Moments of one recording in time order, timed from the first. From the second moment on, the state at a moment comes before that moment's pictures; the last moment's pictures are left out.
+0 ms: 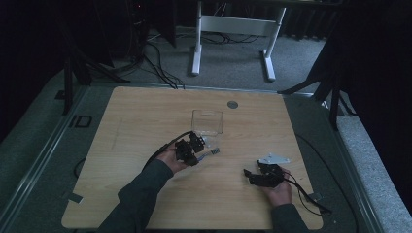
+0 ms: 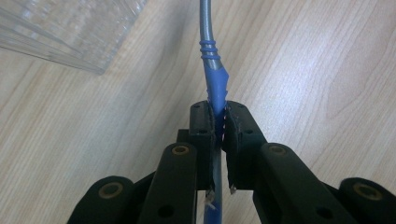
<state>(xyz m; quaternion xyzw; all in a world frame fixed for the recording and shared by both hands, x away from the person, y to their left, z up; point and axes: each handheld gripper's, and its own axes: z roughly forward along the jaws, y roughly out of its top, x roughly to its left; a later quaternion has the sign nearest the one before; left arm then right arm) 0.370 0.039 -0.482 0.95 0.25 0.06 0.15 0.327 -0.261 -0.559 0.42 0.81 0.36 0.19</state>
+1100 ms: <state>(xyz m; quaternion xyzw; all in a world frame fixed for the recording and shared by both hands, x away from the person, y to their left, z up) 0.364 0.048 -0.460 0.94 0.26 0.08 0.22 0.327 -0.261 -0.559 0.42 0.81 0.36 0.19</state>
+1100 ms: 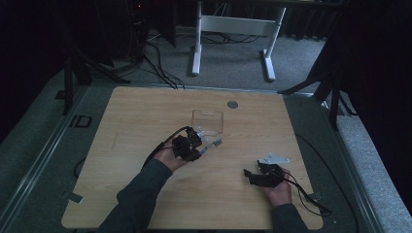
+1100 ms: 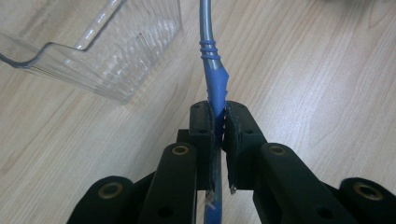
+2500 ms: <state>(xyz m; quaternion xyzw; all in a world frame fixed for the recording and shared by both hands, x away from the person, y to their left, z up) 0.362 0.062 -0.442 0.91 0.29 0.12 0.28 0.327 -0.261 -0.559 0.42 0.81 0.36 0.19</state>
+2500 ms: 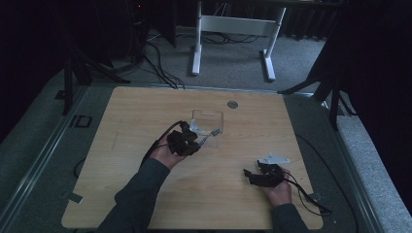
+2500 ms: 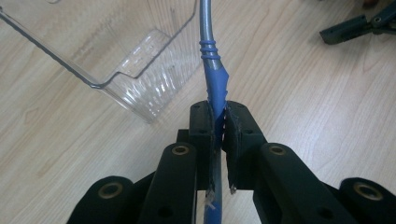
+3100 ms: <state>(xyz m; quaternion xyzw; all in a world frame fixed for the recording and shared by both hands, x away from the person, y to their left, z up) 0.364 0.065 -0.438 0.89 0.31 0.13 0.31 0.327 -0.261 -0.559 0.42 0.81 0.36 0.19</state>
